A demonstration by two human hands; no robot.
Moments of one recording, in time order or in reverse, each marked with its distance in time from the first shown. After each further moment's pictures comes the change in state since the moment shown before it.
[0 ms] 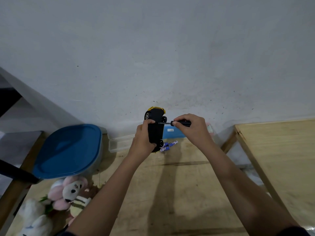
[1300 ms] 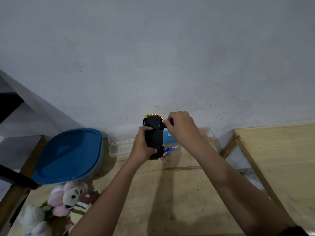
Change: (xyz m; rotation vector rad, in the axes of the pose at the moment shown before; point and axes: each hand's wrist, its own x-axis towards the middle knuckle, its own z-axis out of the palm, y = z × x) left_hand 0.001 -0.005 -0.005 -0.328 -0.035 -0.141; right_hand 0.014 -0.055 0.019 -0.516 -0.100 -0.048
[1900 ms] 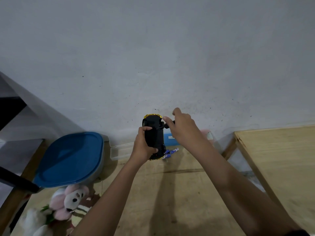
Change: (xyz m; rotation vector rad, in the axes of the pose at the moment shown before) left_hand 0.001 0.010 -0.003 -0.044 0.006 -0.001; right_hand -0.002 -0.004 -0.009 0.033 -0.023 0.060
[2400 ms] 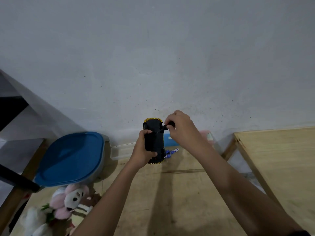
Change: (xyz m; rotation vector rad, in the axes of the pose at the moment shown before) left_hand -0.012 -0.009 -0.004 -0.092 -0.082 0.015; right_hand -0.002 0.004 0.004 0.079 0.019 -0.144
